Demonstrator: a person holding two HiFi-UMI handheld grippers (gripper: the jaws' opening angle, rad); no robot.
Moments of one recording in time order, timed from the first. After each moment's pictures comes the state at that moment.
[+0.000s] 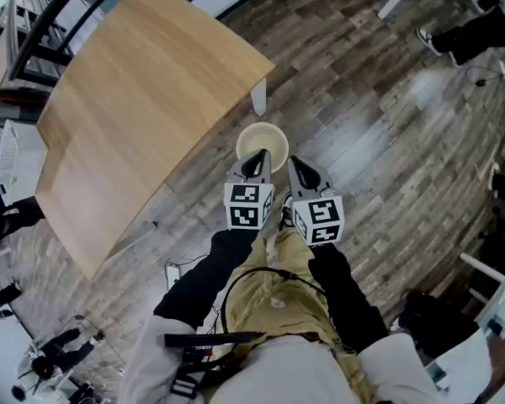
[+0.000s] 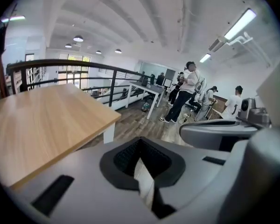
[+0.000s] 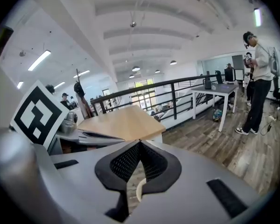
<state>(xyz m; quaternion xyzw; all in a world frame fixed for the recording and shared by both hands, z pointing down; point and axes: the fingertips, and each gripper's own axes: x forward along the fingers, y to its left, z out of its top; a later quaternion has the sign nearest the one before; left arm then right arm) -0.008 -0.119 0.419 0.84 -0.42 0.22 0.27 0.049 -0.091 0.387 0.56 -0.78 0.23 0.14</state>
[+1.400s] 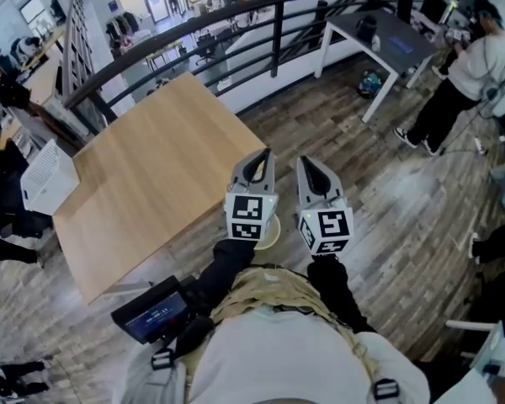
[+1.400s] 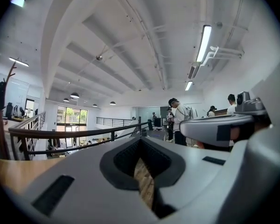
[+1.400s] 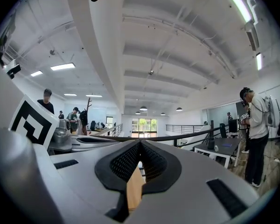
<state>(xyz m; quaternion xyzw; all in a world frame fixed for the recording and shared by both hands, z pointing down) -0.010 -0.174 0.081 0.88 -0.47 0.02 0.02 0.055 -0.137 0.058 0.59 -0.81 -0.02 0.01</state>
